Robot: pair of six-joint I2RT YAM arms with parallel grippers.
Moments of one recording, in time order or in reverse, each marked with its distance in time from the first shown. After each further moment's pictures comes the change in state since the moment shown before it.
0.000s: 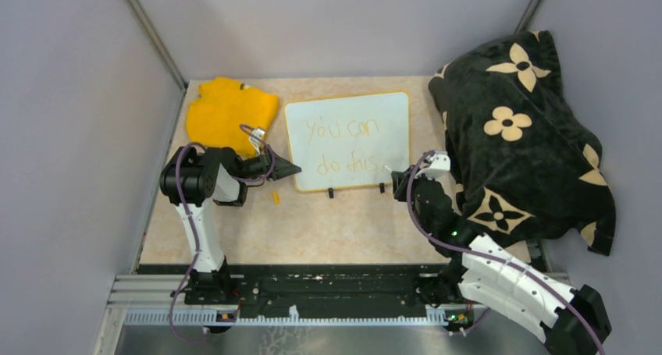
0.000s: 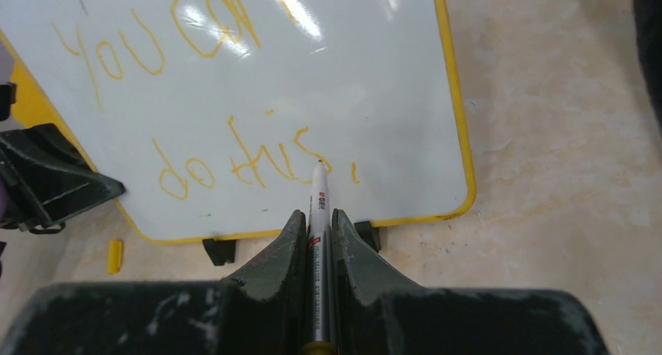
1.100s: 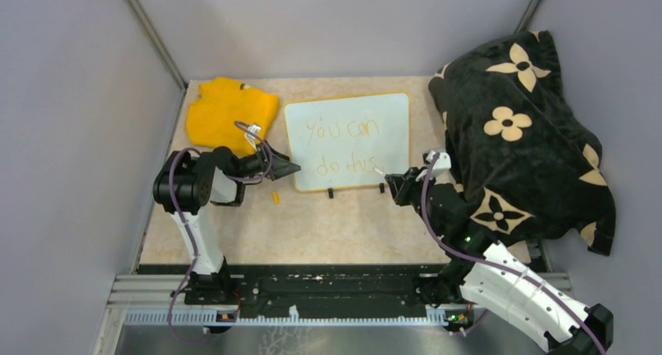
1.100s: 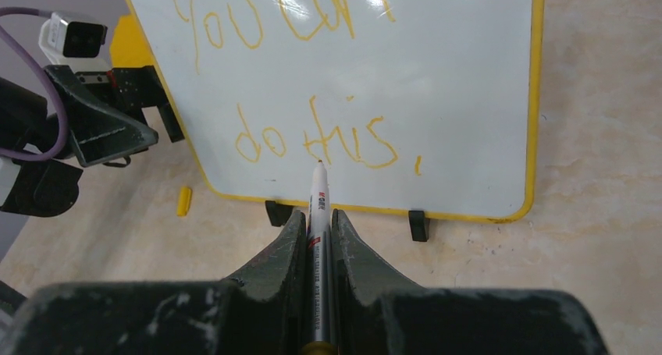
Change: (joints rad) left arm 0.000 -0.083 -0.032 -0.003 -0.035 -0.071; right arm 0.000 -0.137 0.071 -0.128 -0.223 -0.053
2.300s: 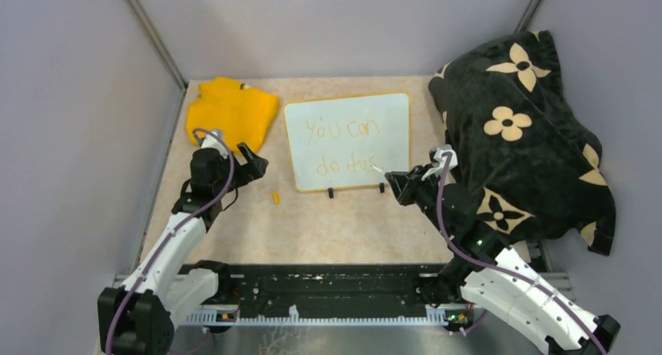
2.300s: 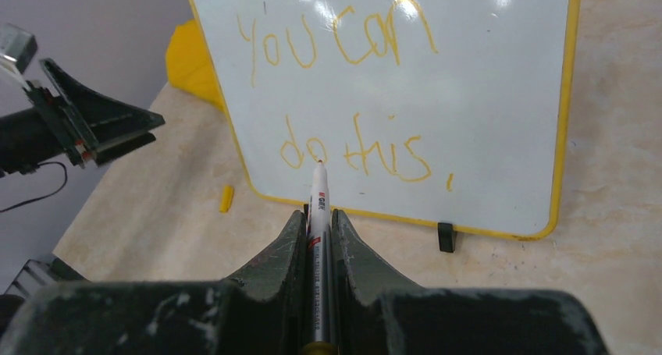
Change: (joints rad) left arm -0.074 -1.111 -0.043 -1.601 -1.091 0.392; right arm 0.000 -0.073 0.065 -0.081 -0.077 -0.011
